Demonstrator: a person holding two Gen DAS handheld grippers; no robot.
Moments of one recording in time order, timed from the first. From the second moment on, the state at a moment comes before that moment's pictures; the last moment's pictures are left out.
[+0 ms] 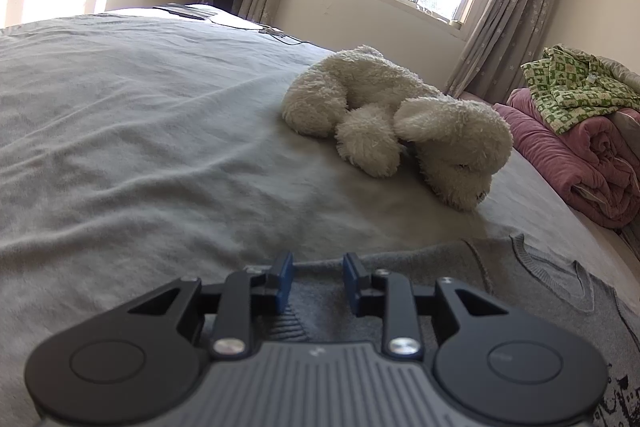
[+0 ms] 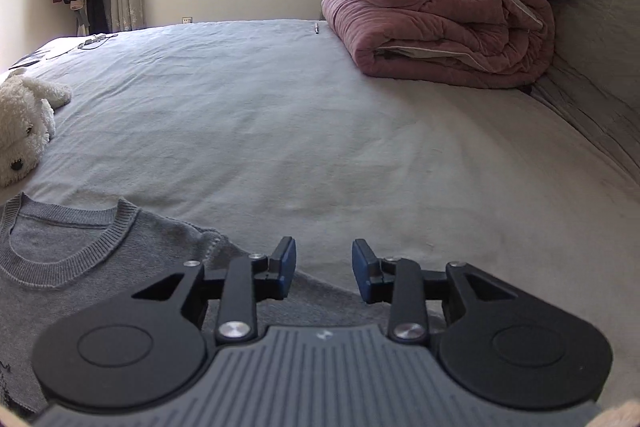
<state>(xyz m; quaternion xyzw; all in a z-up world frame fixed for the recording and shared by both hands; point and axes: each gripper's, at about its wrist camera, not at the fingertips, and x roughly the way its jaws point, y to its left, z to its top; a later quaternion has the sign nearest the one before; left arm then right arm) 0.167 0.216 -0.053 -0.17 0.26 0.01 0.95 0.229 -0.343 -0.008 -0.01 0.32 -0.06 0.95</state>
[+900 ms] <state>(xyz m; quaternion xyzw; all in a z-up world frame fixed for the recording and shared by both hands) 0.168 0.213 -0.052 -0.17 0.26 0.01 0.95 0.131 -0.404 -0.002 0.09 0.34 -0.12 0.93</state>
